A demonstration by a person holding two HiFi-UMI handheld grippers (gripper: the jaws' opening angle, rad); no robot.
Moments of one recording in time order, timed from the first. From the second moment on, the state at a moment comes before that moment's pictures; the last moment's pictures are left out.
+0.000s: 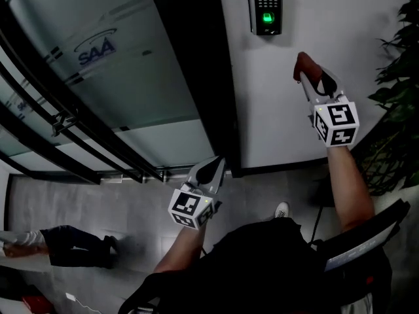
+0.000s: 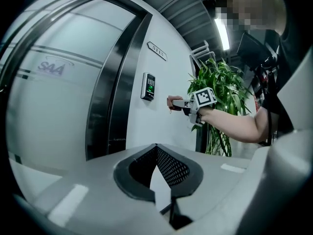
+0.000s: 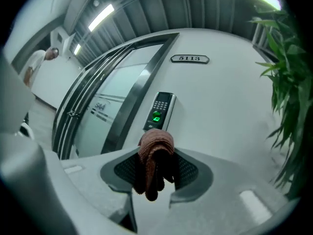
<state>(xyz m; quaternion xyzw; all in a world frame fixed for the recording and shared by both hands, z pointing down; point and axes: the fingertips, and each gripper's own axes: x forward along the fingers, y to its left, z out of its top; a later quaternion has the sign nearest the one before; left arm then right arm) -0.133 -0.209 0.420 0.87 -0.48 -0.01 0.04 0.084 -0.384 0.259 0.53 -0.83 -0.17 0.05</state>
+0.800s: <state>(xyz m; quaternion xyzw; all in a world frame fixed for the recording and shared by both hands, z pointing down) -0.077 -0.152 0.407 0.88 -0.47 -0.03 0.04 0.111 -0.148 0.374 0.47 -0.88 -0.08 0.06</state>
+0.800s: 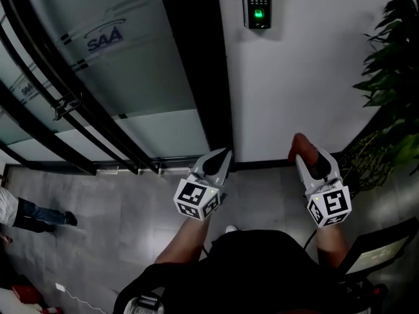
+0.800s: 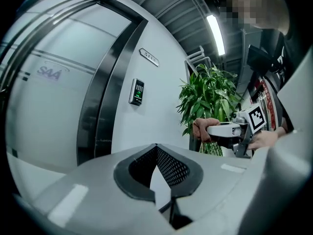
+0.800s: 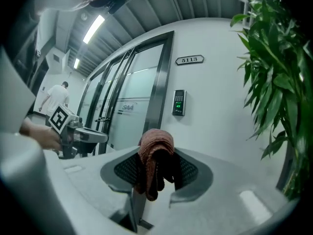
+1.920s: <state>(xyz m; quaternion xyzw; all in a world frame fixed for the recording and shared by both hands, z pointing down) 0.003 -0.077 0.400 0.88 -0.48 -0.01 0.03 0.180 -0.056 0.394 0.45 -0.89 -0.06 0.04</state>
